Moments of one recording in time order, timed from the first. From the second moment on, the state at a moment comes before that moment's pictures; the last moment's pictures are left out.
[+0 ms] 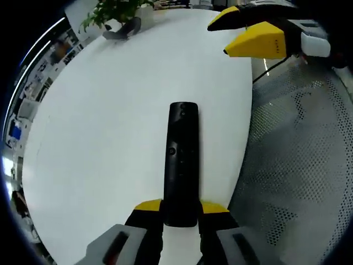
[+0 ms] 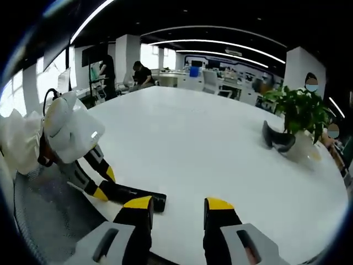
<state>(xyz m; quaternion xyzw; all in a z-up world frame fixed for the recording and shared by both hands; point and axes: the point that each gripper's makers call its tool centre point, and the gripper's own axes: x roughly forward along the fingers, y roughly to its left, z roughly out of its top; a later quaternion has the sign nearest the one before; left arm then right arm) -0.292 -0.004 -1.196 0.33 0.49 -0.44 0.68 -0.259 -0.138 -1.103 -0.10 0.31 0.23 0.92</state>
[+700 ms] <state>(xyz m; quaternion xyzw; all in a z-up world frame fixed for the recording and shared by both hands) -0.323 -0.021 -1.194 0.27 0.45 -0.46 0.72 -0.285 -0.118 -1.134 -0.07 0.43 0.30 0.85</state>
